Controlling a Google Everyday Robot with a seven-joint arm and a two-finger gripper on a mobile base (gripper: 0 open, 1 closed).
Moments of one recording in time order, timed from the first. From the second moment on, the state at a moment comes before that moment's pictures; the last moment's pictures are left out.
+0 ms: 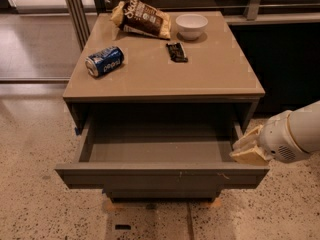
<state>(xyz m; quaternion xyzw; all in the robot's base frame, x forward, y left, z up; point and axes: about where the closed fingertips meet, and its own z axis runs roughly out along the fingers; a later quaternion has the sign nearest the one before) 0.426 -0.199 0.786 -0.48 0.83 0.13 0.25</state>
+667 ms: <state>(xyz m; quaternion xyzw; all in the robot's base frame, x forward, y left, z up) 0.393 -0.197 0.737 -0.43 0.84 0.12 0.31</state>
